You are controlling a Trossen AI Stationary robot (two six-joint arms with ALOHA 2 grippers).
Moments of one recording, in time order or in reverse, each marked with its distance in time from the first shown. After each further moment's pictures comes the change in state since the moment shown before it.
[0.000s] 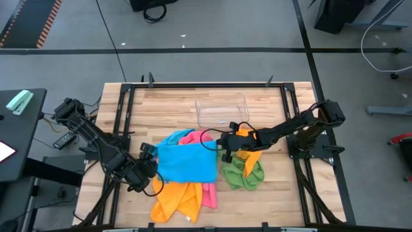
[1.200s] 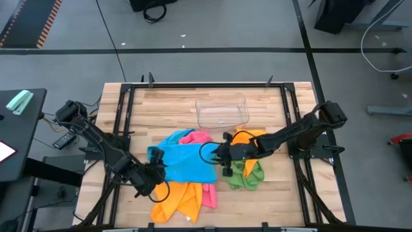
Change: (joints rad) left arm 0.015 0.059 -0.001 0.280 -0.104 0.187; right arm 0.130 0.004 0.092 0.068 -0.131 -0.017
